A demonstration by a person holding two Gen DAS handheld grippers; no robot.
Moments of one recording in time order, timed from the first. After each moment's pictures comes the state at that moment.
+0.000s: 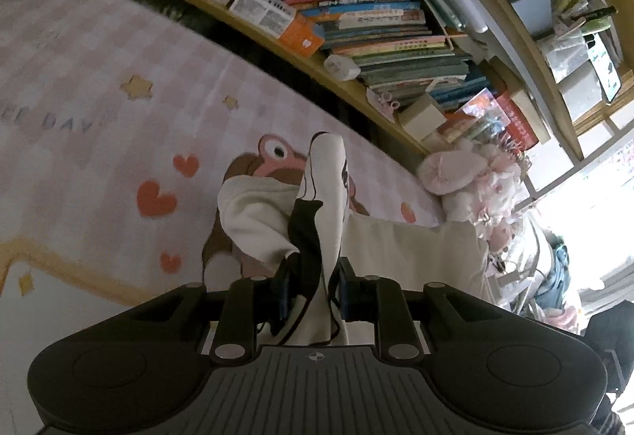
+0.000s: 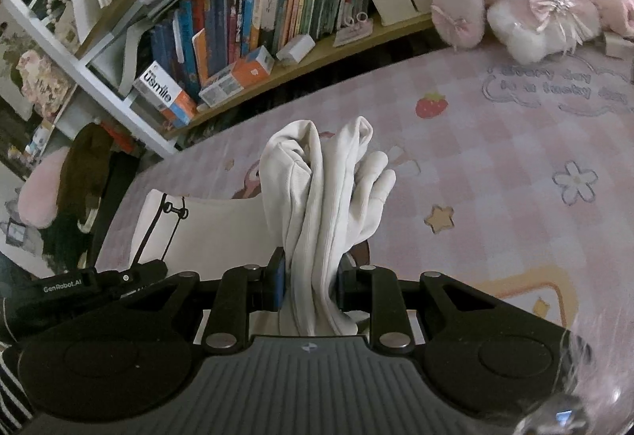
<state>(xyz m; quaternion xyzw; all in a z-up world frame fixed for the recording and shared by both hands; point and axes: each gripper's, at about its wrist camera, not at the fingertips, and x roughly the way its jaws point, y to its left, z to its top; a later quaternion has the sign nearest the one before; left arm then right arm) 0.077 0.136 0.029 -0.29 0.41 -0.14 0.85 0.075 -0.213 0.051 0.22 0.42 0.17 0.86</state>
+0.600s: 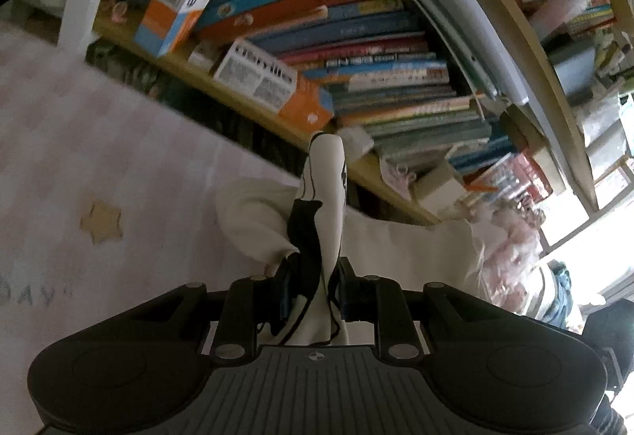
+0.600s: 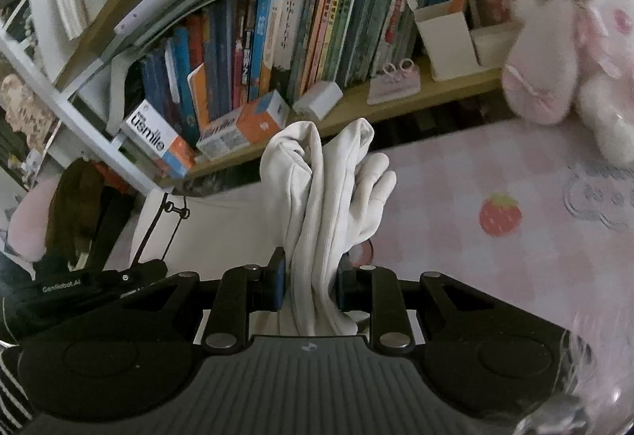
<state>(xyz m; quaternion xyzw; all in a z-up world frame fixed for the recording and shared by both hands) 0.198 0.165 0.036 -0.29 0.38 -0.14 0.87 0.202 -0.180 0.051 0.21 0.39 0.19 0.87</state>
